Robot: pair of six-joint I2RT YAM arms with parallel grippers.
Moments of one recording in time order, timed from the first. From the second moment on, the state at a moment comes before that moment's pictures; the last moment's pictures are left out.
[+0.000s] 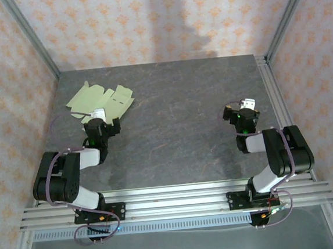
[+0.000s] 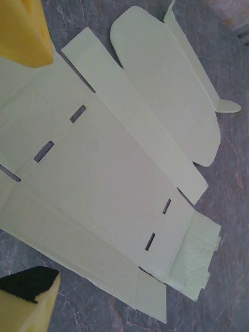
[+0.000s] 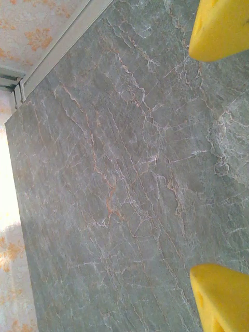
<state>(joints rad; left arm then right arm) -0.04 1.49 0.43 0.60 -0.24 -0.07 0.05 1.55 0.37 0.79 0.25 0.16</state>
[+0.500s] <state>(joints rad) -0.04 1.49 0.43 0.60 -0.24 -0.07 0.05 1.55 0.37 0.79 0.25 0.16</state>
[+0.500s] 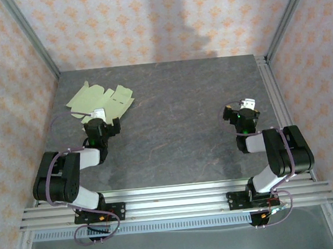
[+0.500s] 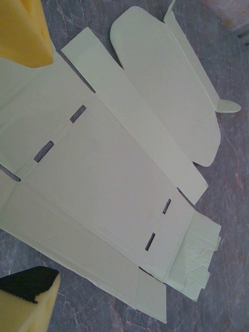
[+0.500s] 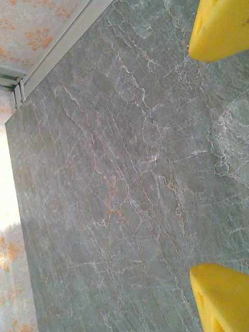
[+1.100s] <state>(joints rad) -0.05 1.48 0.45 0.55 -0.24 -0.06 0.05 1.54 0.36 0.81 0.25 0.16</state>
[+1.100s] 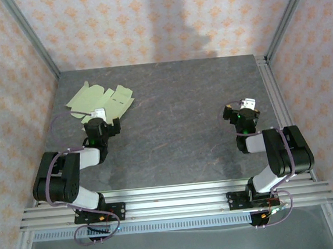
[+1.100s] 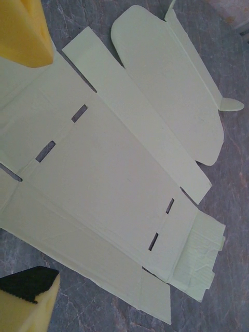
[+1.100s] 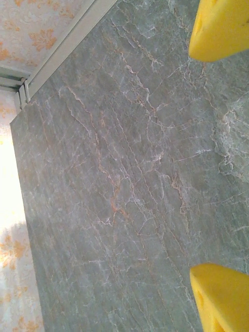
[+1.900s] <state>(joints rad) -0.27 1.68 1.28 -0.41 -0.37 0.19 0.31 0.89 0.50 0.09 0.16 0.16</state>
